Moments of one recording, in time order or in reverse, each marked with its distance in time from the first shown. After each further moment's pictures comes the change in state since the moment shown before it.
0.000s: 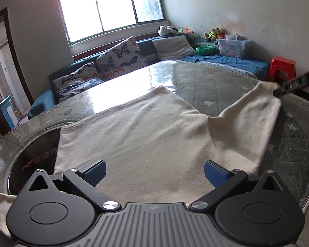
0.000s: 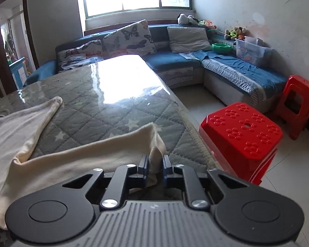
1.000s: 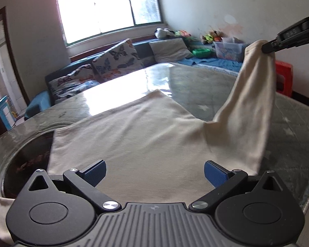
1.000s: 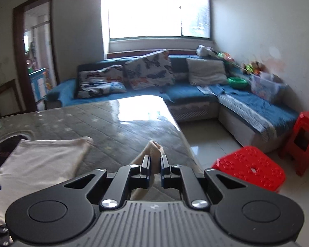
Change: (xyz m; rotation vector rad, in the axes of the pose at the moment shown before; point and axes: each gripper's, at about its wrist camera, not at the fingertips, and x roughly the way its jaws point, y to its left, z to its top) left arm 0.001 0.003 0.002 -0.024 -0.023 -0.015; right arm -0.063 0.035 0.060 -0.120 -0.157 0.095
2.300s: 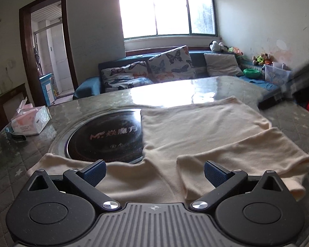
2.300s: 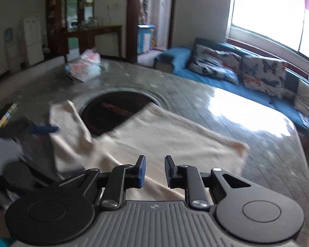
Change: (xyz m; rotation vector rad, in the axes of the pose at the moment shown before) left arm -0.063 0.106 -0.045 -0.211 -0.048 0.200; right arm 0.010 0.224 -0.006 -0.436 0.176 0.440
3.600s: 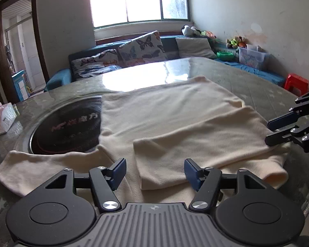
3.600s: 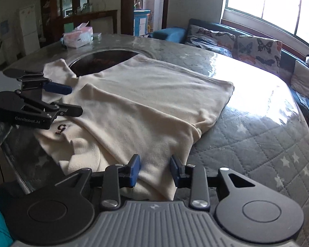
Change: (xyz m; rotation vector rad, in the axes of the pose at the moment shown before) left arm 0.021 -0.029 -0.010 0.072 0.084 -0.139; right arm -0.005 -0.026 -0.097 0.019 0.051 0.017
